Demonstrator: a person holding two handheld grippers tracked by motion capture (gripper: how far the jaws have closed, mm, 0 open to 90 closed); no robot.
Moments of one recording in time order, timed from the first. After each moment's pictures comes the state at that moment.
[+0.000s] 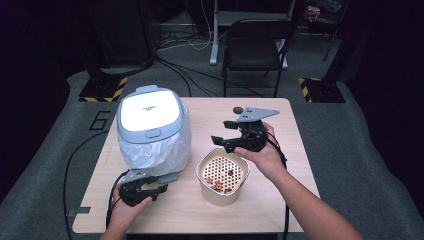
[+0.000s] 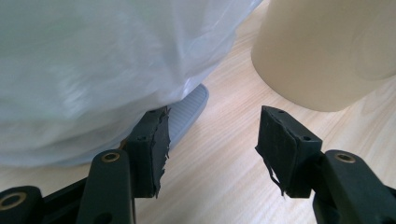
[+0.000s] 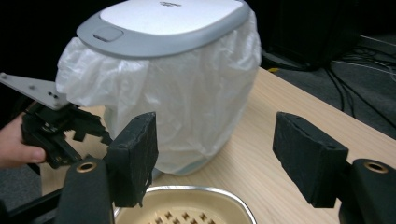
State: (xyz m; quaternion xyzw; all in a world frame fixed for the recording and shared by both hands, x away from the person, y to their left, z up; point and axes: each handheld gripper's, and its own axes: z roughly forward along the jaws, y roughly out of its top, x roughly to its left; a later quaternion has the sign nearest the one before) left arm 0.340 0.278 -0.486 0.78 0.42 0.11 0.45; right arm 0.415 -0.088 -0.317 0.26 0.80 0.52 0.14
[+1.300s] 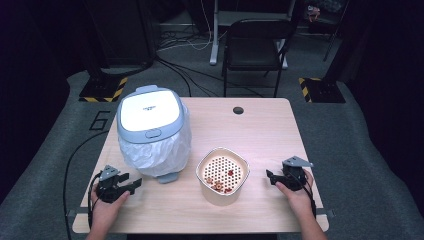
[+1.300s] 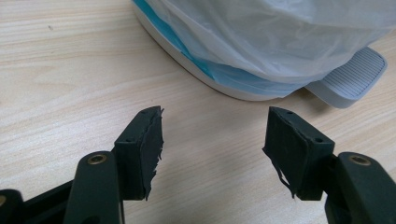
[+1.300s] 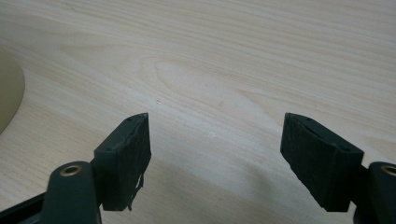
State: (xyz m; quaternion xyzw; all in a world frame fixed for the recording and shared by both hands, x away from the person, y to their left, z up) left arm 0.355 0.350 -0.518 0.73 0.52 0.19 0.41; right arm 0.402 -0.235 -0.516 0.49 0.75 0.37 0.24
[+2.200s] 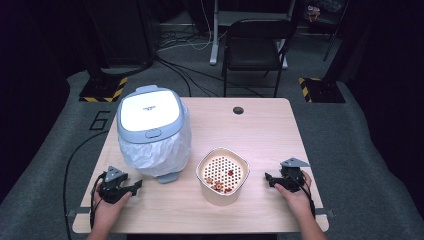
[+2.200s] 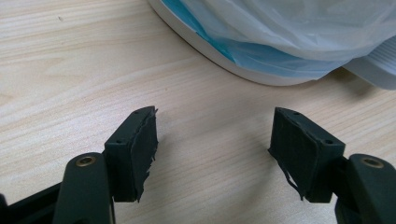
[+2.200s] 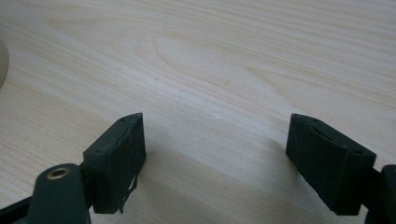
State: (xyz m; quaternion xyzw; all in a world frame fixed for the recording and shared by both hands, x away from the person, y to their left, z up) left arm 0.359 0.347 -0.530 0.75 0.51 0.22 0.37; right arm 0.405 -0.234 -0.527 0.50 0.77 0.35 0.22
